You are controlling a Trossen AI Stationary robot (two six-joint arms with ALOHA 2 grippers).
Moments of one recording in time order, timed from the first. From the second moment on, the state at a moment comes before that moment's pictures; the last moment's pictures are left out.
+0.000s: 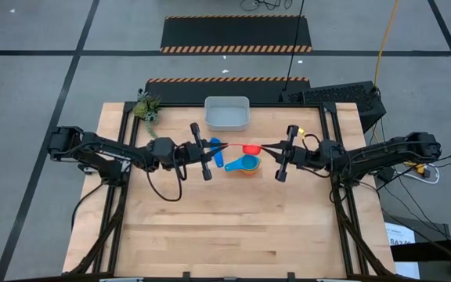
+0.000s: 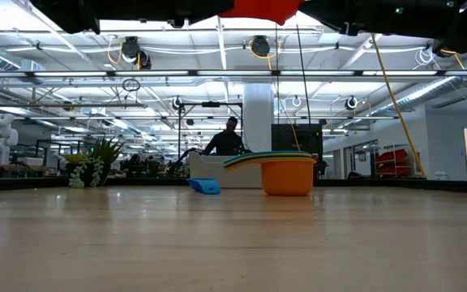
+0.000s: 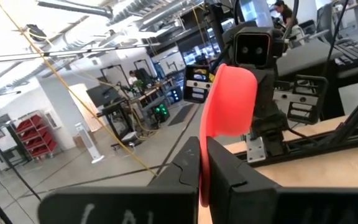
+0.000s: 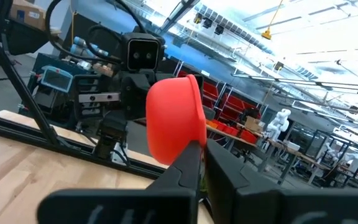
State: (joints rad) left arm -0.03 1.40 0.73 0.84 -0.23 0.45; right arm 0.02 1.03 0.36 0.92 0.18 -0.46
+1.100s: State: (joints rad) left arm -0.09 1.40 0.68 0.55 -0.08 1.05; right arm 0.10 0.63 0.36 0.09 0.52 0.06
